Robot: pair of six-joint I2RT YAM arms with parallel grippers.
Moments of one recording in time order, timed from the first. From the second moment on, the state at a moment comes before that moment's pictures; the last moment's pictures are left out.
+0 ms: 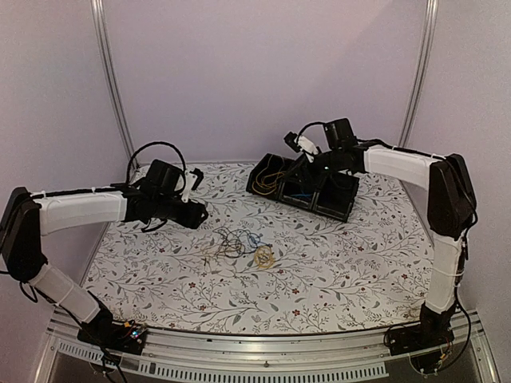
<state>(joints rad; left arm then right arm) -0.55 1.50 0.93 -0.24 -0.07 -0.06 0.49 2.05 1.69 -0.27 -0.45 -0.40</state>
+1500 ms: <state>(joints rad) -0.58 1.69 0.87 -0.21 0.06 -0.38 0.88 1.97 1.40 -0.39 -0.54 -0.62</state>
